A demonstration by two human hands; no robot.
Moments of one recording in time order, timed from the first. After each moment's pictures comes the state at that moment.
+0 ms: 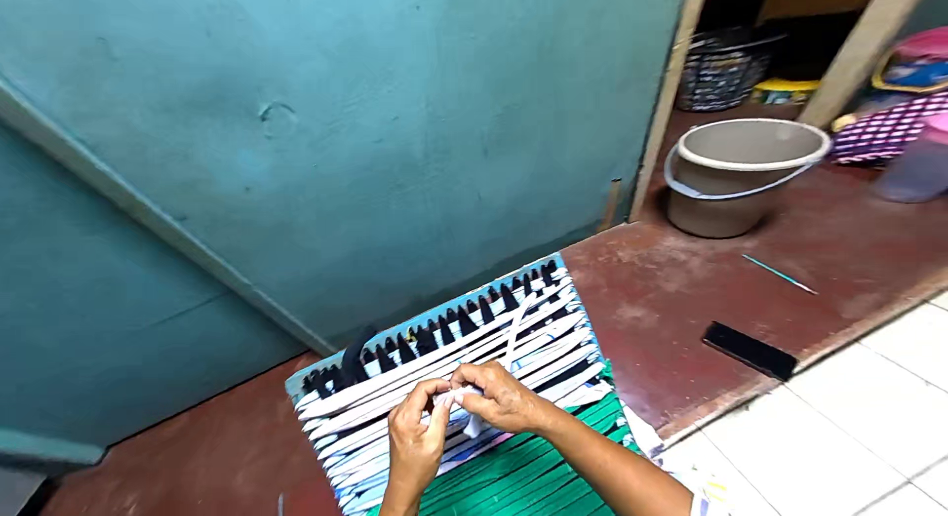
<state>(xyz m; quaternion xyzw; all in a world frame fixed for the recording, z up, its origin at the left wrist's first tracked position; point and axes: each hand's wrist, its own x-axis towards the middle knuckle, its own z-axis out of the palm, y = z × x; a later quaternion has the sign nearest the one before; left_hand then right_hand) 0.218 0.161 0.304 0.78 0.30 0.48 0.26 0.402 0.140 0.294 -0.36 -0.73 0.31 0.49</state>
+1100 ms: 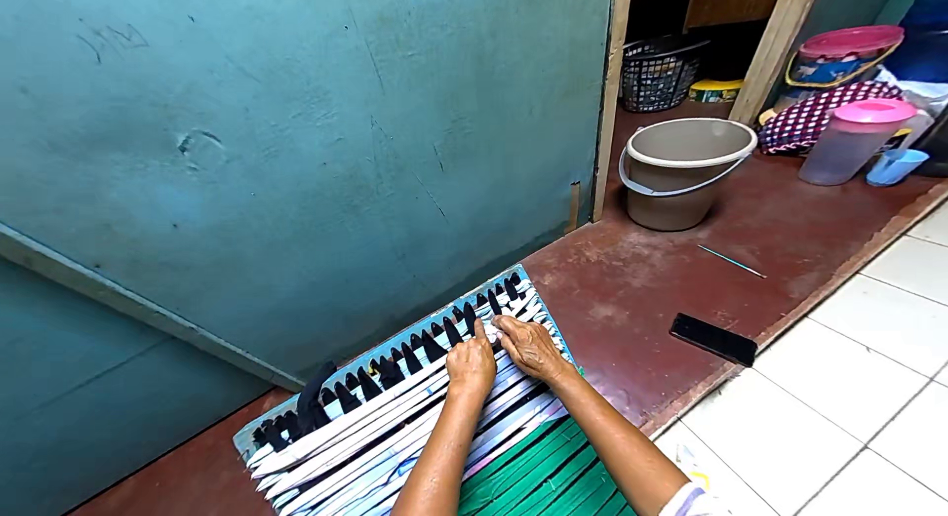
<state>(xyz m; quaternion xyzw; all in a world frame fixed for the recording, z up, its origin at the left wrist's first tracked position) 0.401 0.215 0.319 0.84 0.52 -0.16 0.06 0.518 0.183 0.220 -0.61 -0.65 0.01 0.45</state>
